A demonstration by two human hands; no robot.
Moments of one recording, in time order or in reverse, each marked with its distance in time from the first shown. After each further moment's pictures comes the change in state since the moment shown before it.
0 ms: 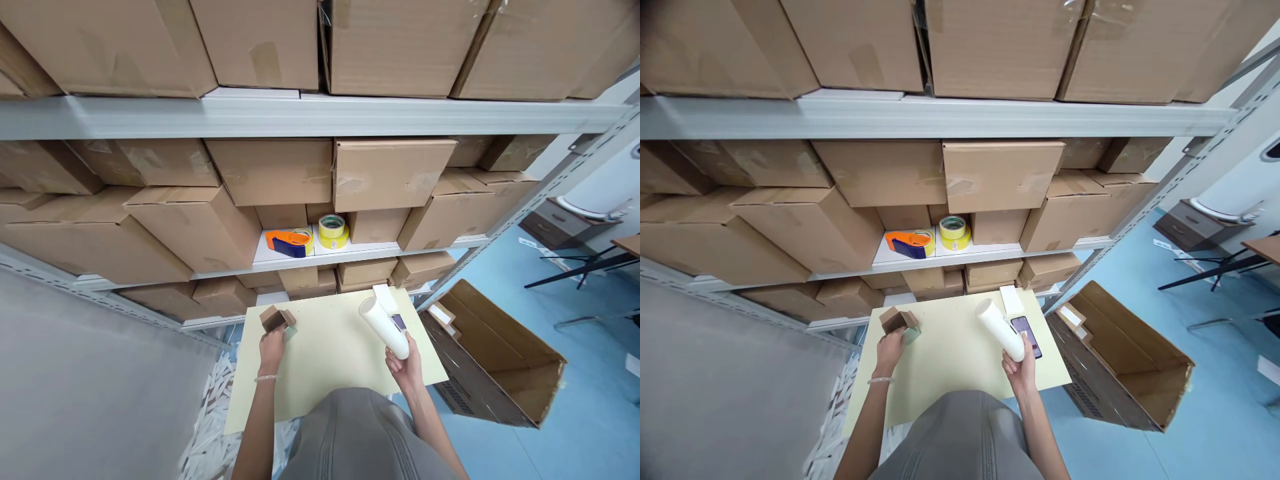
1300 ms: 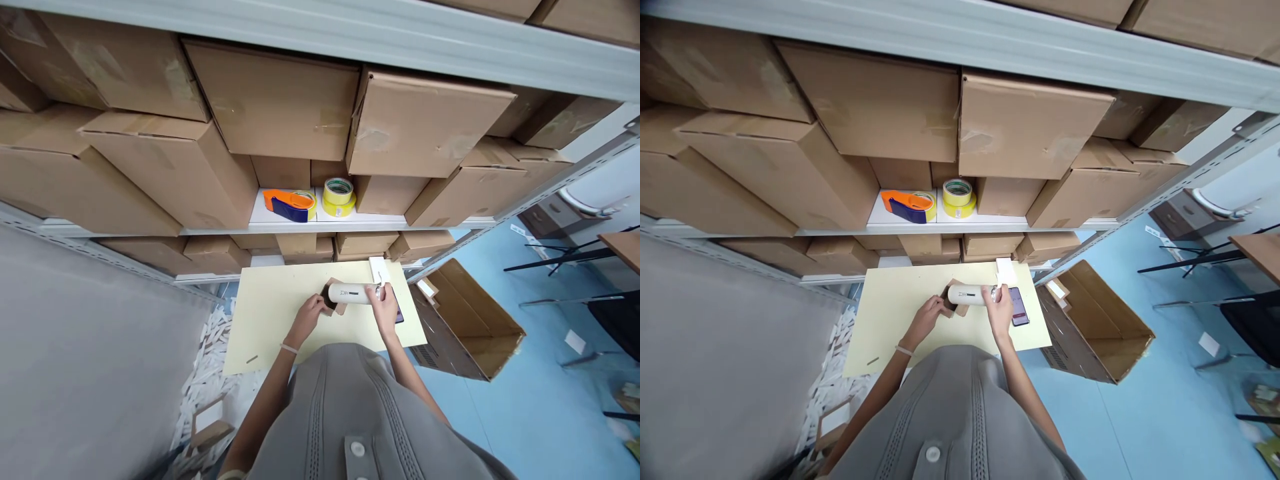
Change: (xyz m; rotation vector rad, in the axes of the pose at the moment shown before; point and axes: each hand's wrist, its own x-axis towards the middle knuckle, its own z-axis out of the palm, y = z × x) left_hand -0.042 0.030 0.080 -0.005 -0.143 0.738; right_hand 0.013 -0.003 0.068 -1.345 0.277 -0.763
